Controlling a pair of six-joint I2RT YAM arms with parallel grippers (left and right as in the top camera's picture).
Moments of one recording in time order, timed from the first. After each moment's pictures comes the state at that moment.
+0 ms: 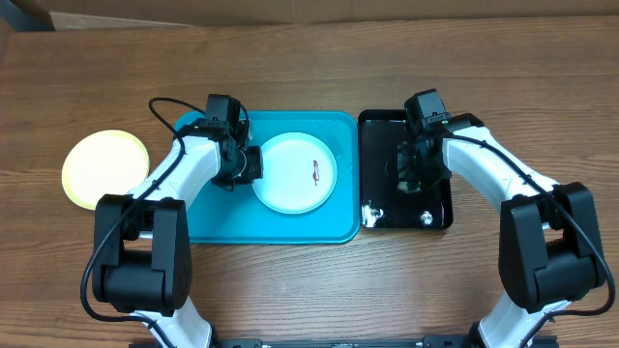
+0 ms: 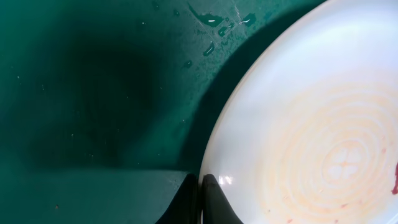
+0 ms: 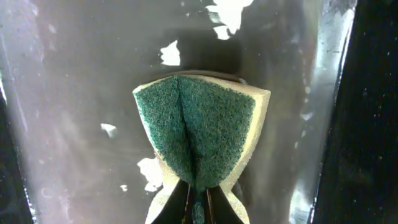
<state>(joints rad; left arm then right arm) -0.12 1.87 1.16 -0.65 0.15 -0.21 0.26 1.88 1.23 -0.76 0.00 0.28</state>
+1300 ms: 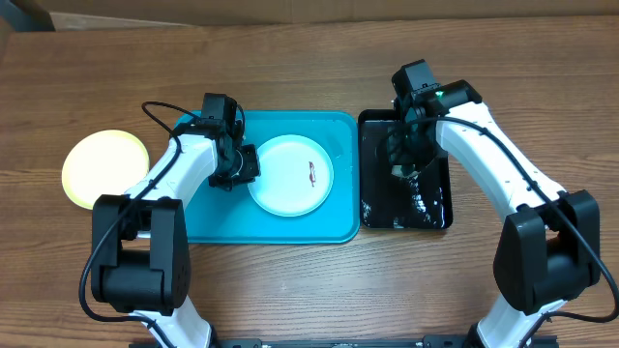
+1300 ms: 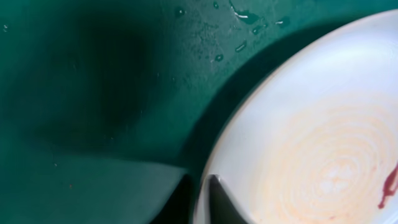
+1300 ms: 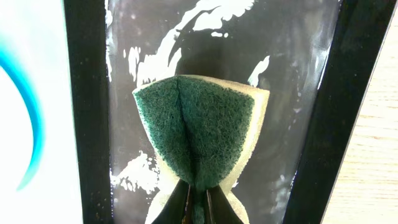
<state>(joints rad) -0.10 1.87 1.18 -0.70 0.14 -0.31 0.32 1.88 1.50 -1.06 0.02 0.25</state>
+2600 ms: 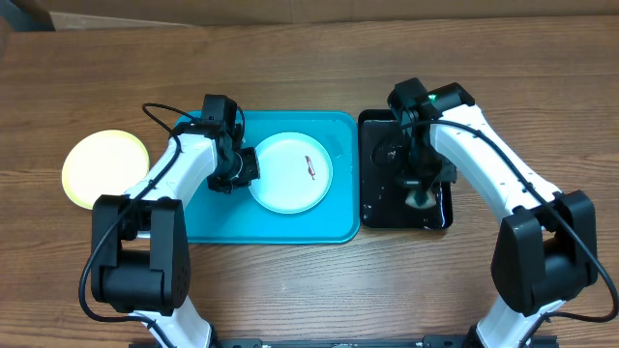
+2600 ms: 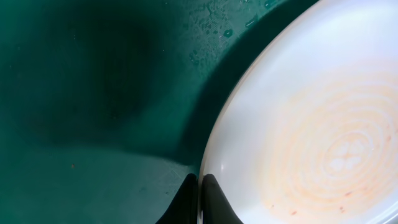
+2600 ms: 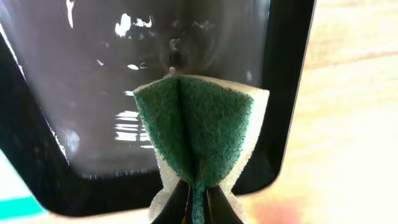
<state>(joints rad) -0.10 1.87 1.19 -0.75 0.14 -0.31 0.35 1.88 1.50 -1.33 0.08 0.44</state>
